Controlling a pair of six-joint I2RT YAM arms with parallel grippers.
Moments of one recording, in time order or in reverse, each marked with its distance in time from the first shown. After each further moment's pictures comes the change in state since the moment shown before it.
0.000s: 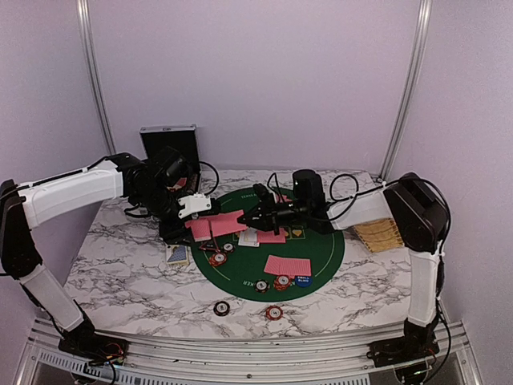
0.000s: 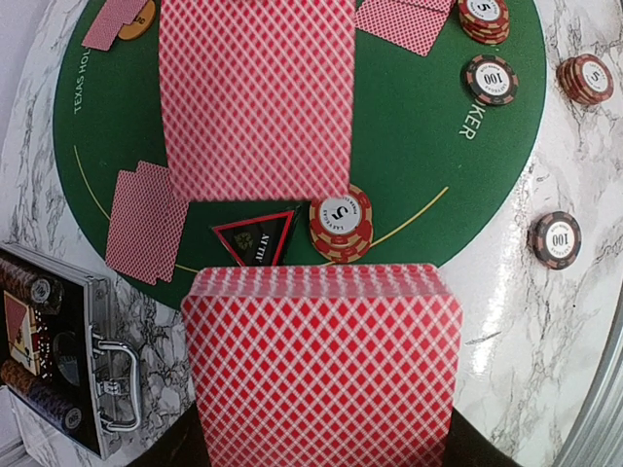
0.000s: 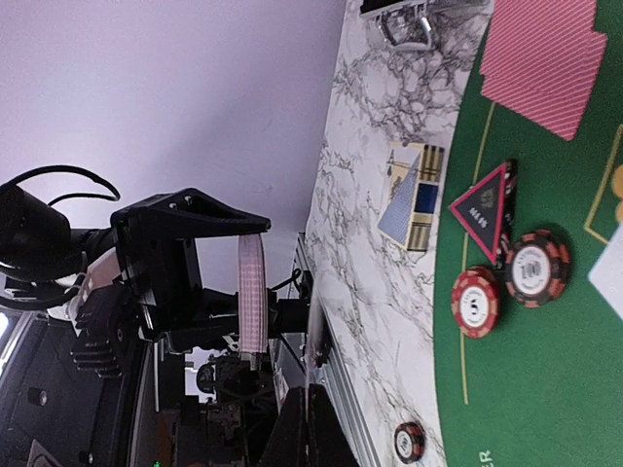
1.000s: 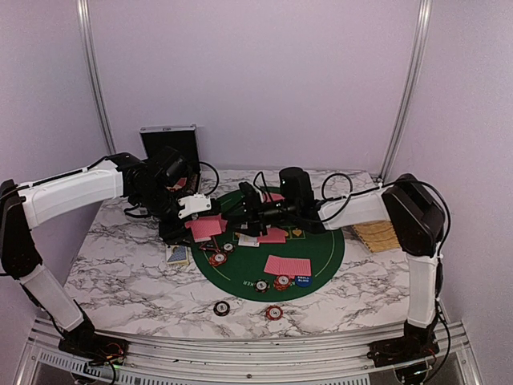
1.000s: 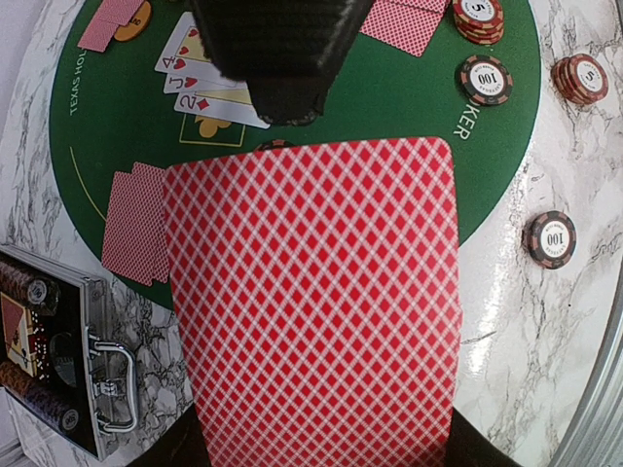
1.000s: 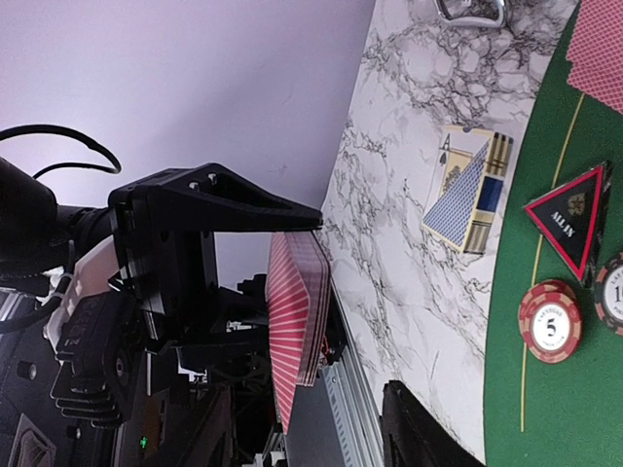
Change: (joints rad) left arm 0.001 0.000 0.002 -0.008 0.009 0.000; right arm 0.079 -0.002 0.068 -0.063 0.044 -0.032
